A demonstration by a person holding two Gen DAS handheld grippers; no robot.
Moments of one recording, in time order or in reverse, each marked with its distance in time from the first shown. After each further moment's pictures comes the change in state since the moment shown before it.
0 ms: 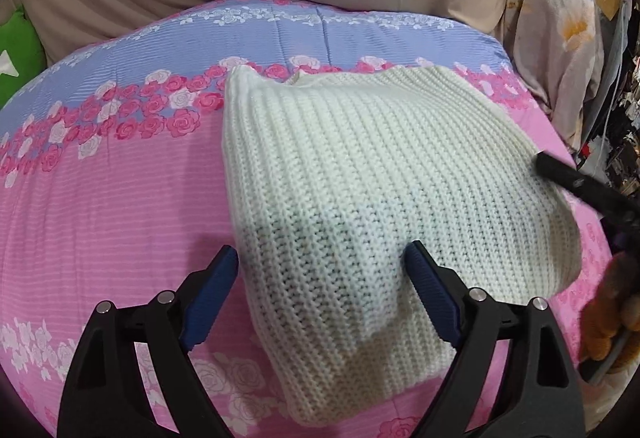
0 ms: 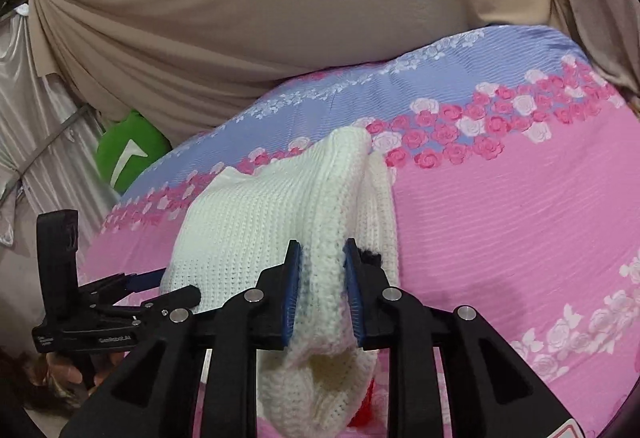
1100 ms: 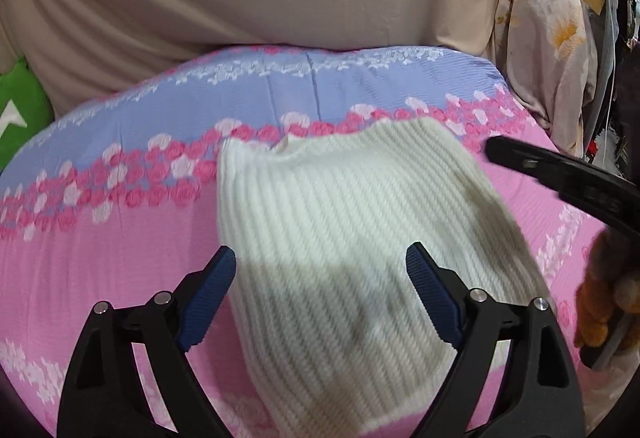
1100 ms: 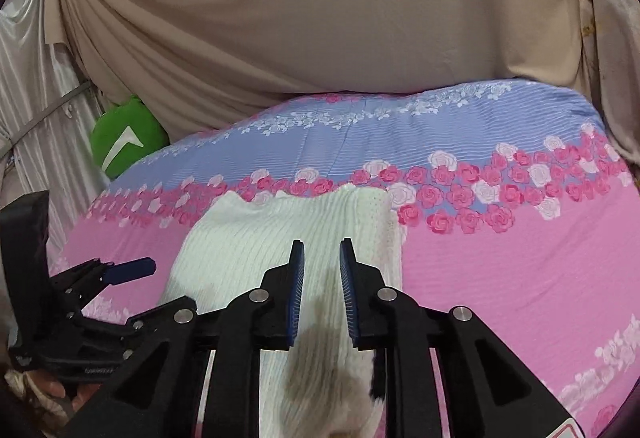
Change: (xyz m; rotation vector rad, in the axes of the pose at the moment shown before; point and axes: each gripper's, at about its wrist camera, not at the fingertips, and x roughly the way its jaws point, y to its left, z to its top) left arm -0.019 -0.028 0.036 0.082 -0.130 0.062; right arm 0.061 0.007 0.052 -0.110 0.086 0.018
